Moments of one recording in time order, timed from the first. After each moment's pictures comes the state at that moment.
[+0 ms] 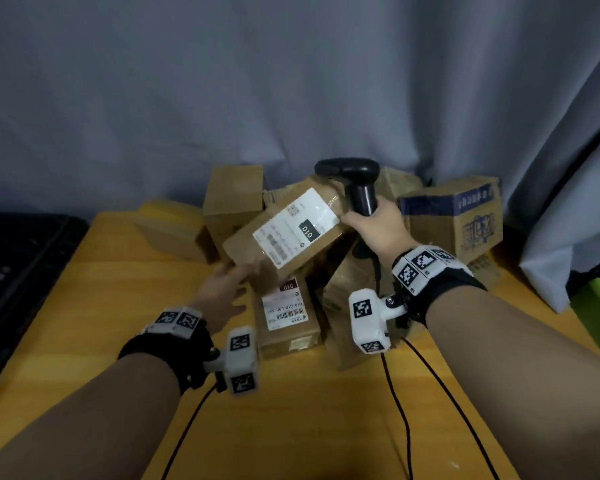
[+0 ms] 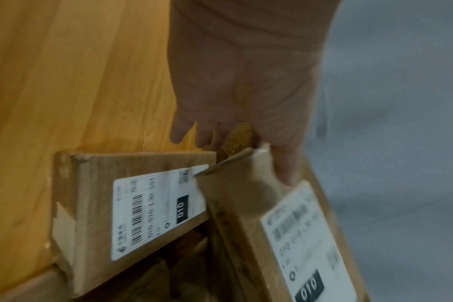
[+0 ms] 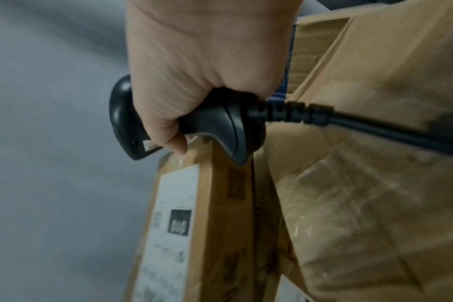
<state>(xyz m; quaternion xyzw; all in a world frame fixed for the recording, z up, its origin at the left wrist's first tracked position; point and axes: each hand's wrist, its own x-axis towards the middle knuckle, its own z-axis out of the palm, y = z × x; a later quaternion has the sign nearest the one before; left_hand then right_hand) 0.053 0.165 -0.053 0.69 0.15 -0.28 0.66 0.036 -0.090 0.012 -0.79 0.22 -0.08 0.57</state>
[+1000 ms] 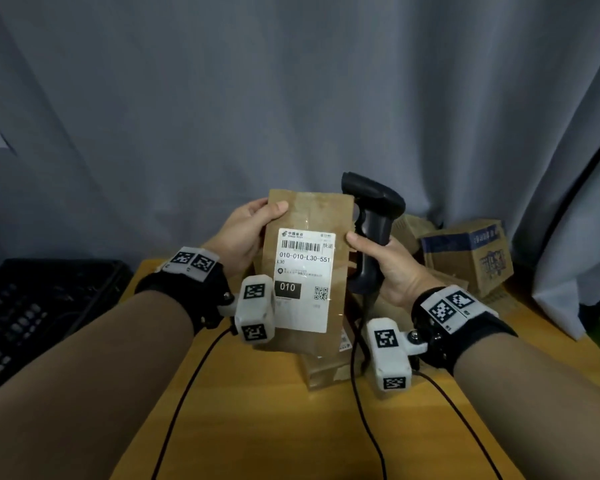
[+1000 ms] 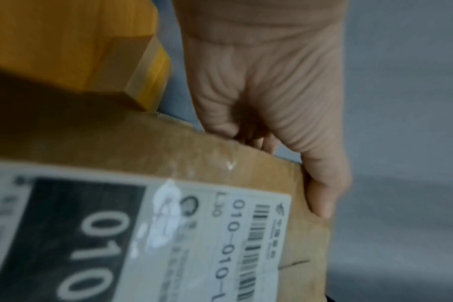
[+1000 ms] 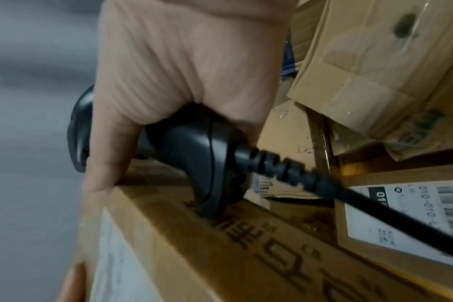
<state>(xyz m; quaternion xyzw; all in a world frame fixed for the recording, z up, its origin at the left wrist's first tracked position) 0.090 0.204 0.097 0.60 -0.11 -0.17 0.77 -0.007 0.010 0.067 -0.57 0.07 -0.05 0.81</state>
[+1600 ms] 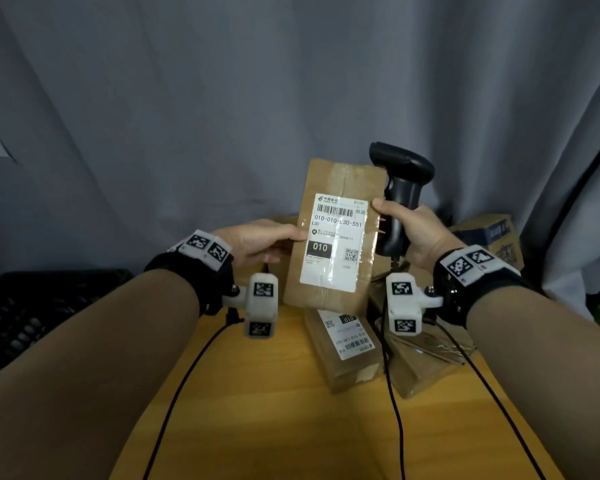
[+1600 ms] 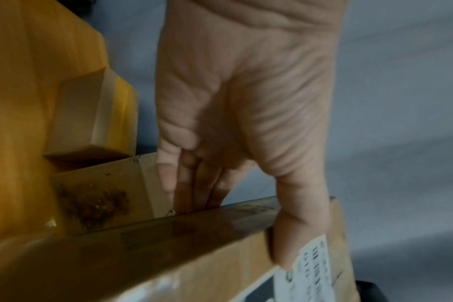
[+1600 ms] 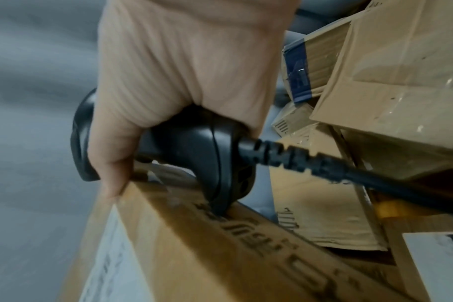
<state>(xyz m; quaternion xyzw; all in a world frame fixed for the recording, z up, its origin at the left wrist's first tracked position) 0.126 0.238 0.099 0.76 -0.16 -0.37 0.51 0.027 0.009 0.096 -0.59 0.14 -0.13 0.78</state>
